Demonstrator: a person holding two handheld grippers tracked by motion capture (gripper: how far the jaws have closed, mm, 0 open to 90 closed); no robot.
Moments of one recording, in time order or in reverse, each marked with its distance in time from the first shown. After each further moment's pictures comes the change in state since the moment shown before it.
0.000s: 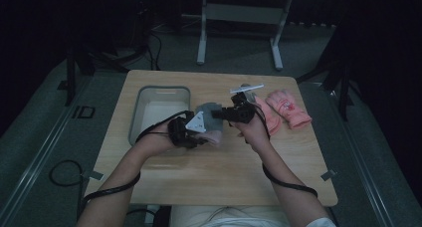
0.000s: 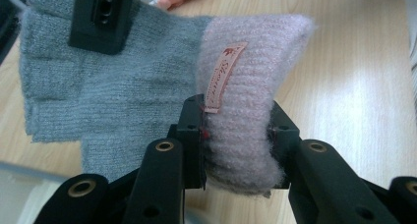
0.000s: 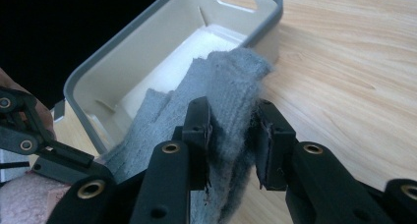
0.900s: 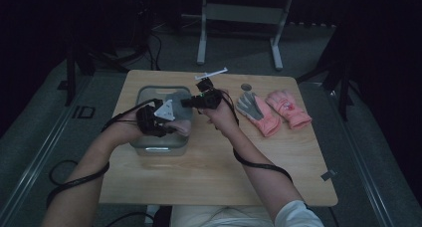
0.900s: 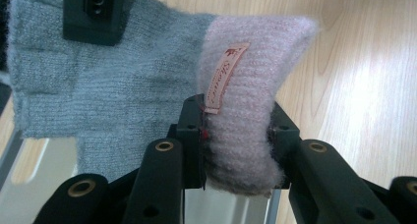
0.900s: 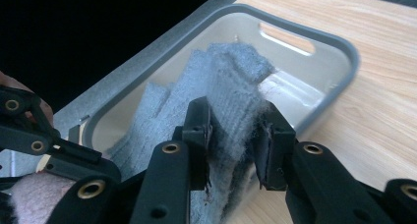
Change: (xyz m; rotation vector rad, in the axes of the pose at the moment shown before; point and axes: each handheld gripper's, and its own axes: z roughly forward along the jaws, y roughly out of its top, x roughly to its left) left arm 0.038 -0.051 -0.048 0.118 0.064 -0.029; right arm 0.041 0.059 0.071 0.036 0.057 -0.047
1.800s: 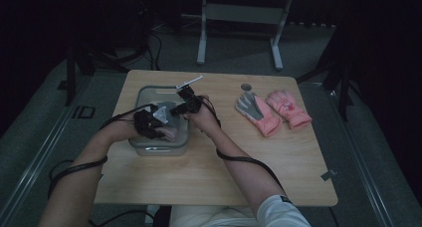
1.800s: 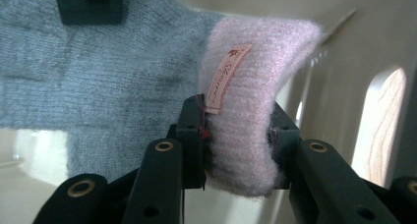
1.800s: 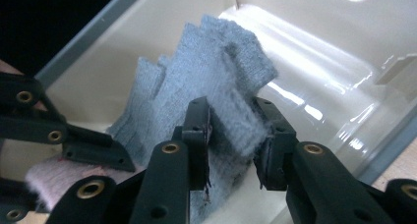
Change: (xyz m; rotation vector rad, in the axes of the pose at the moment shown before) left arm 0.032 -0.057 0.060 0.177 -0.096 -0.025; right arm -0.016 -0.008 0.092 0.184 -0.033 0.032
